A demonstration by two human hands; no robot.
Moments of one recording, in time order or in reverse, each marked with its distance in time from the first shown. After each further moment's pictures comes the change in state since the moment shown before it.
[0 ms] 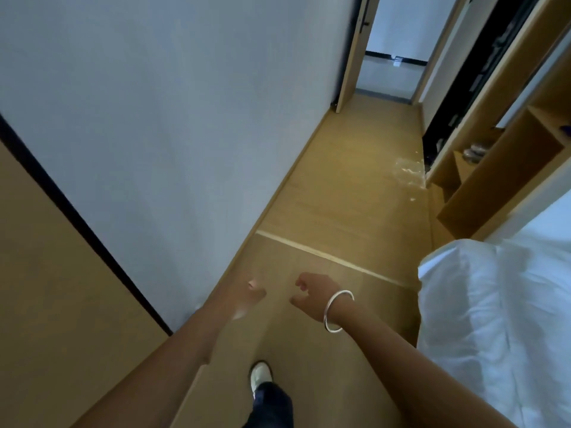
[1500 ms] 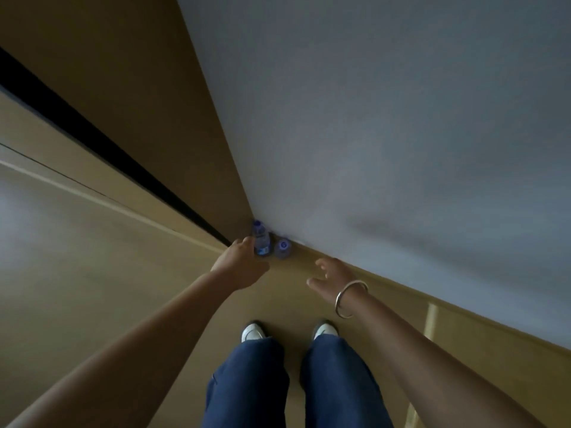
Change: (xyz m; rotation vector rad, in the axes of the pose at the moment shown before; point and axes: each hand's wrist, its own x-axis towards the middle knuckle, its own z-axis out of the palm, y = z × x) left_hand 0.199 -0.190 0.043 -0.575 0.550 -1.237; right_hand 0.452 -0.116 0.173 -0.615 -0.927 -0.800
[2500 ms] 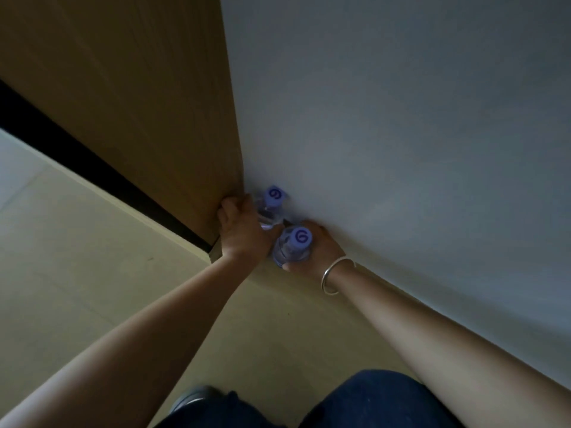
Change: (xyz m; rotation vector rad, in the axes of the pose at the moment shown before) left_hand 0.369 -0.114 0.278 -0.333 0.519 -0.119; right_hand 0.412 0.134 0.195 -0.332 0.048 -0.271
